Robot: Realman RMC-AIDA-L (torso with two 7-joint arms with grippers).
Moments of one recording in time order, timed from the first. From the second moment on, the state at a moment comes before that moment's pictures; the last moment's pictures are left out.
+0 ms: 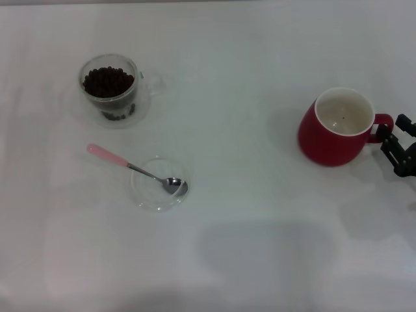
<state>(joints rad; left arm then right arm) -0.39 -2.08 0.26 0.00 0.90 1.41 -0.21 0.17 2.02 -1.20 -0.05 -0.71 -1.28 0.43</state>
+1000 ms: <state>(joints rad) -0.39 -2.08 0.26 0.01 0.90 1.40 -0.21 0.19 2.02 -1.32 -0.06 -0.72 -1.32 0.42</state>
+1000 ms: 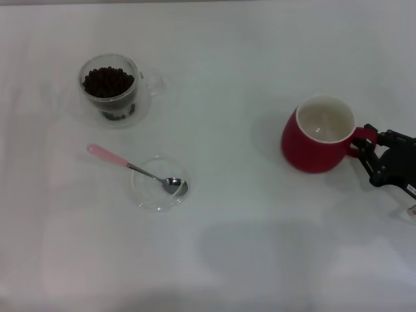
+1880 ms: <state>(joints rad) -0.38 -2.08 0.26 0.01 0.90 1.40 -0.21 0.19 2.03 -1.50 -0.07 -0.72 -1.41 0.46</state>
